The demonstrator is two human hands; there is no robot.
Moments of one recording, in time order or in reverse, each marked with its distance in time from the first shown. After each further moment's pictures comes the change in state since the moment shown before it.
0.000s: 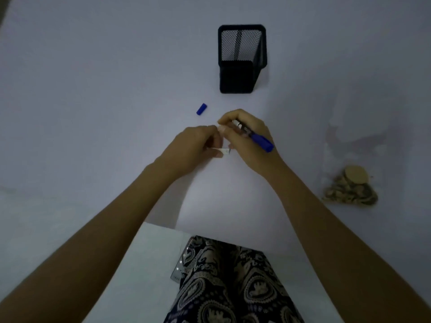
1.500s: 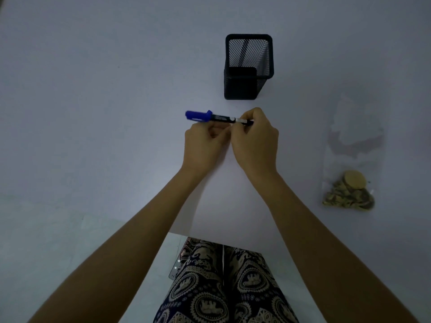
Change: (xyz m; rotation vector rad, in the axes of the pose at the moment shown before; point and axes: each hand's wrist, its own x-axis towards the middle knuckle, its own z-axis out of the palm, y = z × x) left_hand 0.013 0.023 0.011 -0.543 0.450 -0.289; right_hand 0.007 -0.025 0.027 -0.302 0.433 0.113
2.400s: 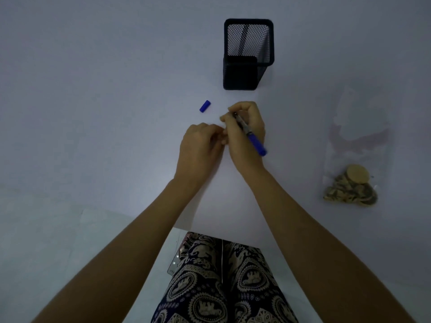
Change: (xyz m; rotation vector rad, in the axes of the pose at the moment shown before) left_hand -0.023 -0.028 0.004 0.400 0.049 0.332; right_hand -0.007 0.024 0.025 0.539 -0.044 0.047
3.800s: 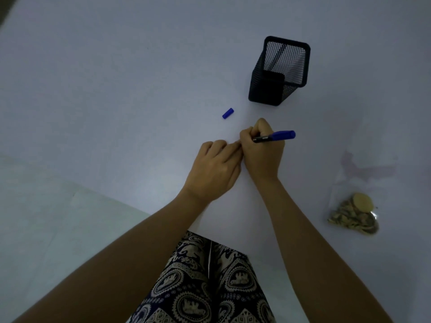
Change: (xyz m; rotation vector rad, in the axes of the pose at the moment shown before) left_hand -0.028 -0.023 0.016 0.377 0.119 0.374; right_hand 0.013 0.019 -0.001 -0.489 -0.044 -0.271
